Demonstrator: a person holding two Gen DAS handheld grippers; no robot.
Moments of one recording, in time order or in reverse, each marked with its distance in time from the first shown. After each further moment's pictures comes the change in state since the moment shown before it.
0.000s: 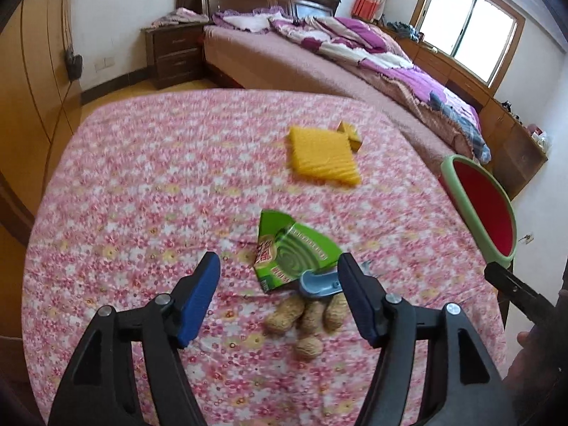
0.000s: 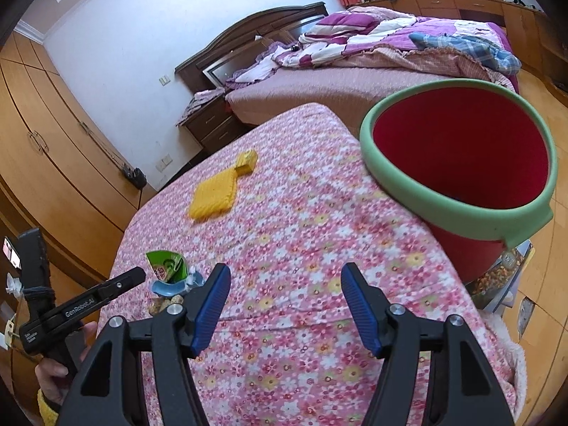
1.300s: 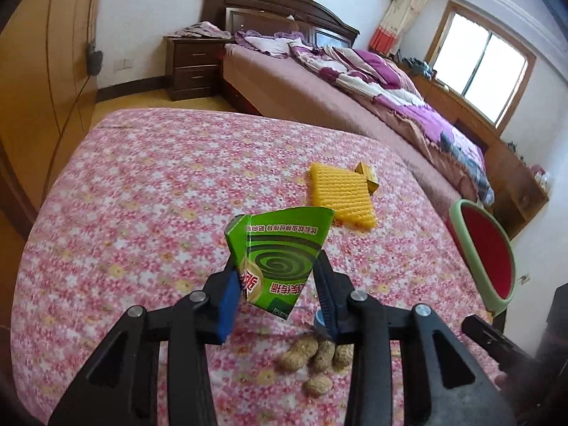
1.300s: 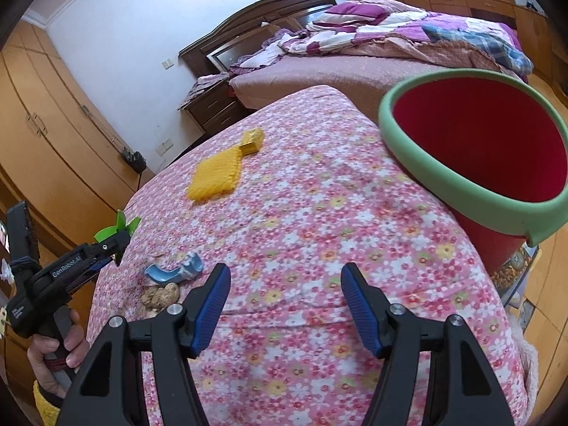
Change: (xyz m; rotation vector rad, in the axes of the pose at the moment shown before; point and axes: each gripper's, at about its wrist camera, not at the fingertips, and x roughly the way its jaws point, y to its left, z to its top) left arm -0.007 0.023 0.008 -0.123 -0.126 -0.006; right arm 0.022 0.015 -0.007 -0.047 0.046 -0.002
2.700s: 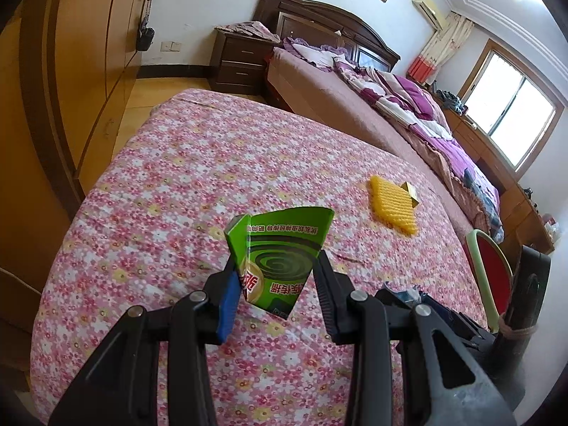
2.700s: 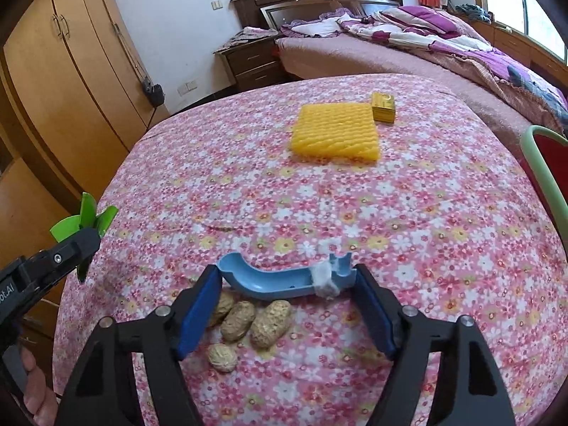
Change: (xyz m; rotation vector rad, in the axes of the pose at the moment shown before) left arm -0.040 0.070 -0.026 -0.167 -0.035 0.057; right arm 0.097 0.130 -0.012 -0.259 0.117 -0.038
